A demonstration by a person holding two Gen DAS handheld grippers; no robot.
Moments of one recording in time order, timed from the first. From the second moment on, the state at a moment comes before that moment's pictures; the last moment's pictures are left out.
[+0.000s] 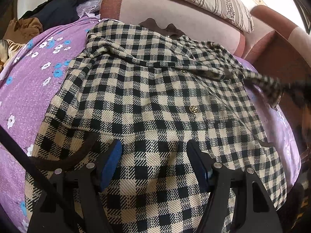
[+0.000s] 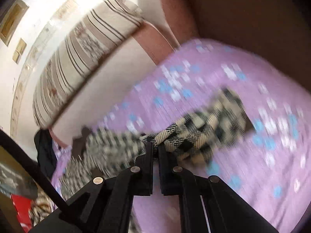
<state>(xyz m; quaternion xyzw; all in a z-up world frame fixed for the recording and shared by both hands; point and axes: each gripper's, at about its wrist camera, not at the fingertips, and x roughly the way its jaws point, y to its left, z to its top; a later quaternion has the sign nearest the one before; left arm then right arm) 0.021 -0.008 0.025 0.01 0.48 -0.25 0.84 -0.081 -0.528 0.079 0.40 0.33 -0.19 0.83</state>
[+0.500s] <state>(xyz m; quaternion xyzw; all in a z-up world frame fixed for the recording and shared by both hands) 0.009 -0.015 0.020 0.05 0.46 -0.25 0.85 -0.155 -0.585 0.054 0.45 0.33 -0.27 0.79</state>
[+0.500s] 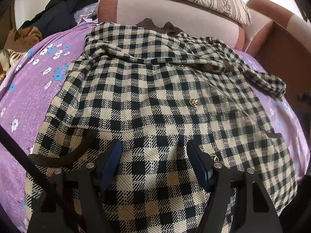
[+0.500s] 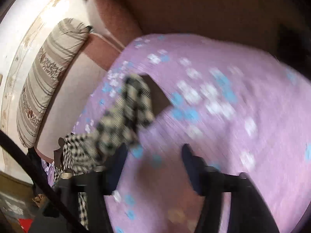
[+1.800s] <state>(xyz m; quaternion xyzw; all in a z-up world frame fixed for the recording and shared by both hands) 0.006 -0.019 0.018 0.07 0.45 -0.25 0.85 -0.260 -0.580 0.048 0.45 0.29 -0.34 0.78</state>
